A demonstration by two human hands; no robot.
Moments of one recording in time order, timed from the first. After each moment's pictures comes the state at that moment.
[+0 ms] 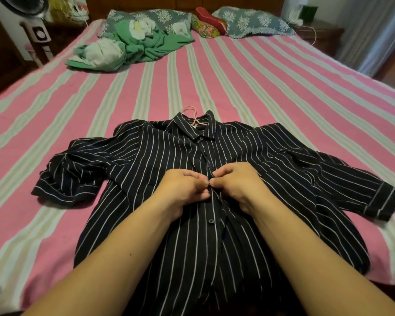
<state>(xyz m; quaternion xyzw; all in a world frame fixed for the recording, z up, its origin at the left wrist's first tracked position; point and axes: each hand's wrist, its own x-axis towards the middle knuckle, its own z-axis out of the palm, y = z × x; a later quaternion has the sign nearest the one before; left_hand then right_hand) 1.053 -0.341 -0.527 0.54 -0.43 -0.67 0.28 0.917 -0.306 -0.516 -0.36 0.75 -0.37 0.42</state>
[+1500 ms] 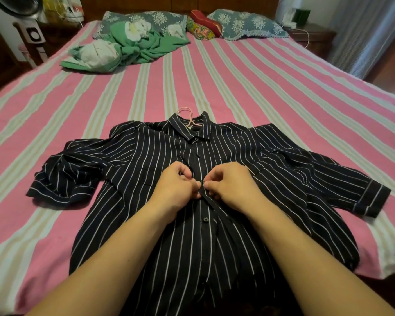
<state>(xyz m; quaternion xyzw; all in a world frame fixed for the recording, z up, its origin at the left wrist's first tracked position) 1.056 -0.338 -0.534 0.54 -0.54 -0.57 0.31 0.913 -0.297 -0.515 -0.56 0.74 -0.26 0.28</state>
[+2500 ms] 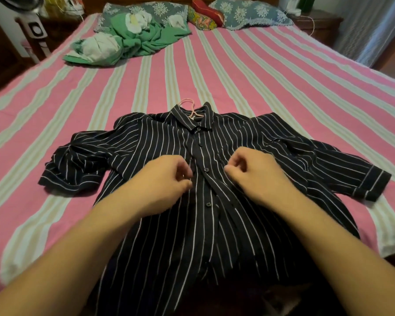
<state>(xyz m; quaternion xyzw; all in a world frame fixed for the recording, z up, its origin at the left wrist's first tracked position) 1.104 -0.299 -0.460 0.52 -0.79 -0.32 0.07 0.898 -0.254 -0.481 -0.59 0.75 -0.23 0.19</state>
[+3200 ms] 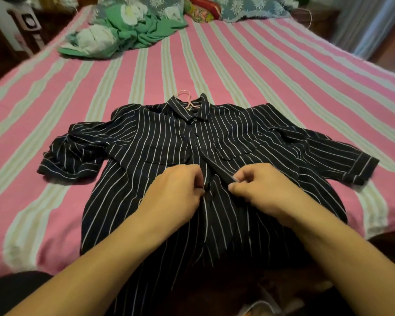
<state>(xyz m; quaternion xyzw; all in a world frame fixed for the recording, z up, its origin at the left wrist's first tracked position) 1.084 -0.252 -0.486 0.51 -0.83 -0.19 0.11 0.899 -0.204 -0.484 -0.49 0.76 -0.24 0.36</state>
